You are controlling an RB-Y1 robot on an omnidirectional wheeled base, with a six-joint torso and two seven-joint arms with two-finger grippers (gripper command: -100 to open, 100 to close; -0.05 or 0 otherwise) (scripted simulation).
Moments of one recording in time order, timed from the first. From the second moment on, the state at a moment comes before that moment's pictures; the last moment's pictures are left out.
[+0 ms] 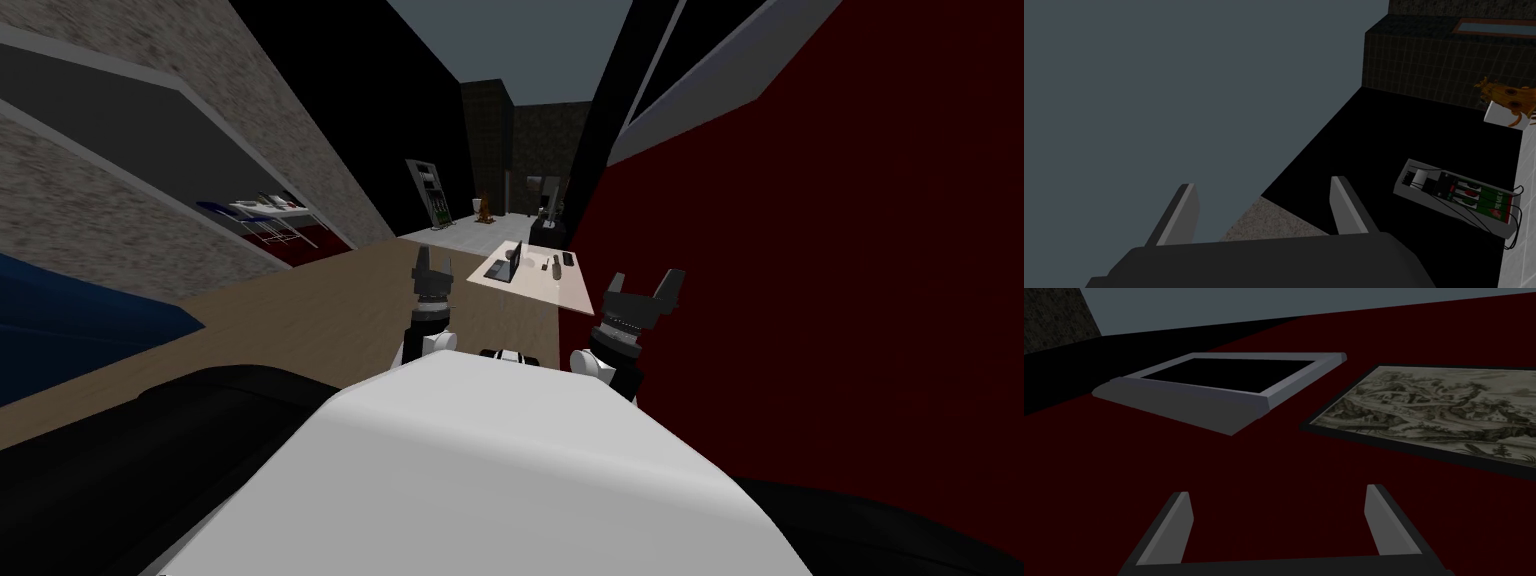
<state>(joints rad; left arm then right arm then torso) 0.53 -0.01 -0.06 -2.38 0.02 -0.41 0.03 0.49 0.05 0.05 -2.39 -0.12 -0.51 0.00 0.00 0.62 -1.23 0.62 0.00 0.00</state>
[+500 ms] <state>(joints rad) 0.51 0.08 -0.05 -2.37 0.01 -0.38 0.03 0.49 0.05 0.05 -2.39 -0.12 -0.51 0.00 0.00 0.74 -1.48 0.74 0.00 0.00</state>
